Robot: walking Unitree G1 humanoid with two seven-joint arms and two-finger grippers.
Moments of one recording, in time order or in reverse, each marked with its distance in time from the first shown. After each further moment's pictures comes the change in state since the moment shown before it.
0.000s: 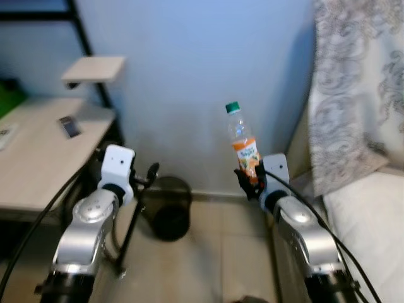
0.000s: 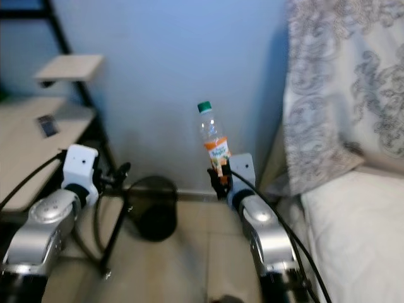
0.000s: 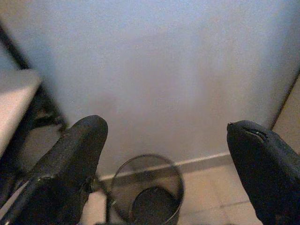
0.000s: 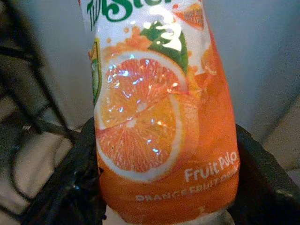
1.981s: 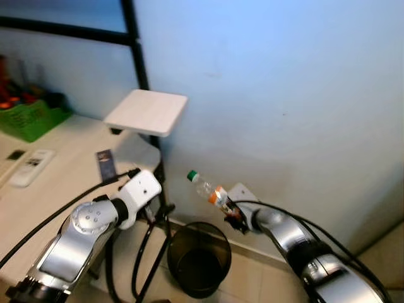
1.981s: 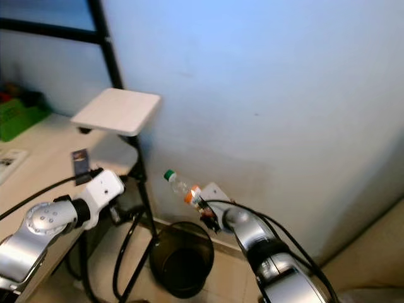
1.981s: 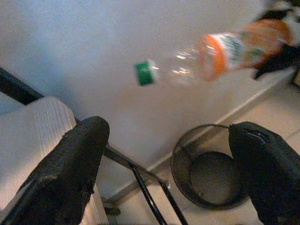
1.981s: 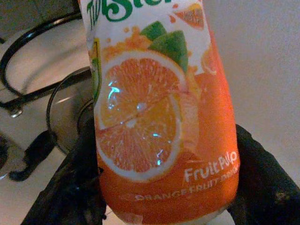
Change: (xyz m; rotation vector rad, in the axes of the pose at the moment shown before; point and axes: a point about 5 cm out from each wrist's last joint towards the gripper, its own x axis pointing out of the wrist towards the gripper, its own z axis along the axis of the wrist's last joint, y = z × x) left arm -0.028 -0.013 -0.012 0.441 0.167 -0.493; right arm 0.041 0.016 -0.068 -0.435 0.493 0.262
